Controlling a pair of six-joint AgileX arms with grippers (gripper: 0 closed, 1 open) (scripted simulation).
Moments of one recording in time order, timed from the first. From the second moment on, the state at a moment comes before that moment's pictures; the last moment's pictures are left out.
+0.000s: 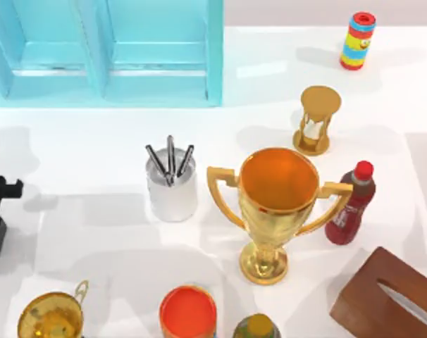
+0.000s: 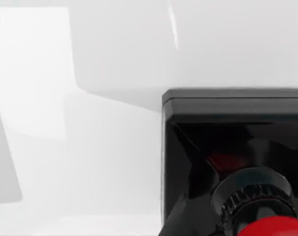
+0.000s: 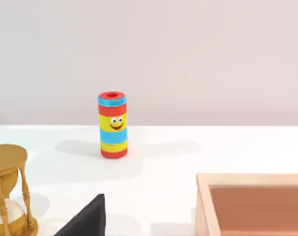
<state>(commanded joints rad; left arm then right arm) 0.13 1.77 1.08 -0.88 0.00 0.15 0.00 0.00 0.00 0.00 0.00 0.00</state>
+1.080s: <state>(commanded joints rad) 0.02 1.77 1.19 -1.00 0.00 0.05 0.00 0.00 0.00 0.00 0.00 0.00</state>
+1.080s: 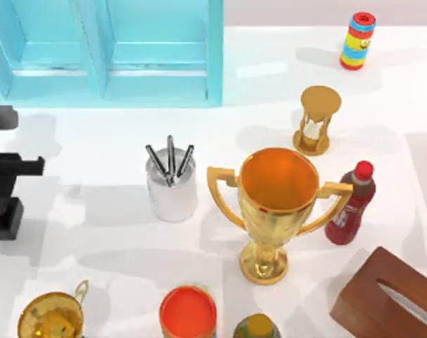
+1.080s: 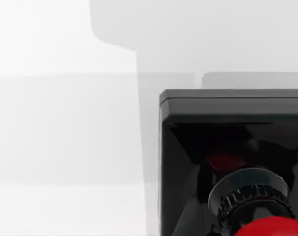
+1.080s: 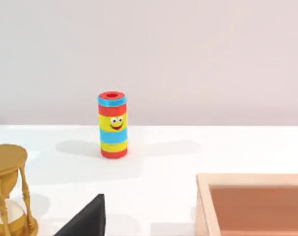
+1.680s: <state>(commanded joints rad) -0.34 1.72 1.59 -1.44 0.00 -0.31 0.00 0.00 0.00 0.00 0.00 0.00</state>
